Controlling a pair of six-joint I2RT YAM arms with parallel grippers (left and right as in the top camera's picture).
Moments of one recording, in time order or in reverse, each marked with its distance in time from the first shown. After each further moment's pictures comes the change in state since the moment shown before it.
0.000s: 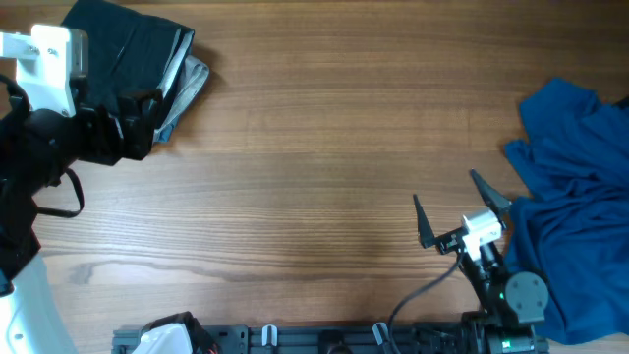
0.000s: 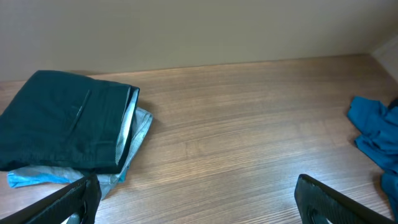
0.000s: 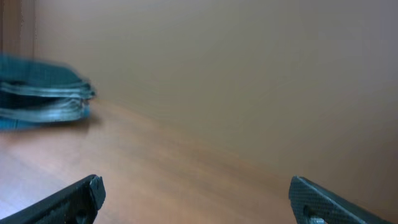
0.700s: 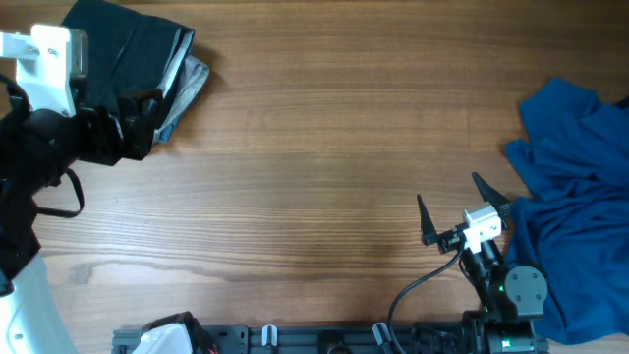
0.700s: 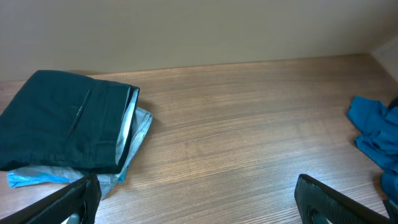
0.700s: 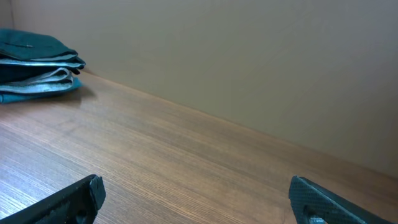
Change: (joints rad) left arm 0.000 0.000 0.000 0.000 0.000 0.000; right arm -0.053 0.000 -0.003 -0.064 -0.011 -0.001
